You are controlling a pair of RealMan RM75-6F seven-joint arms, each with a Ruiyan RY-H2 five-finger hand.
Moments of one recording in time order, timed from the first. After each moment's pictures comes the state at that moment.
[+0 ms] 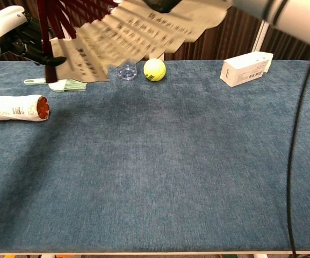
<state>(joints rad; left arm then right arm) -0.66 -1.62 -0.29 -1.48 0.96 1.24 0.11 1.02 -1.47 0.25 -1.52 -1.40 1.08 -0.36</state>
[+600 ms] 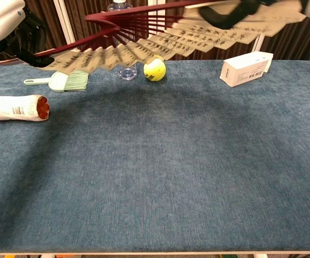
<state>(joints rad) -0.66 -1.65 -0.23 -1.48 1.06 1.42 0.54 0.85 -1.29 0.14 -1.79 -1.40 1.17 -0.75</state>
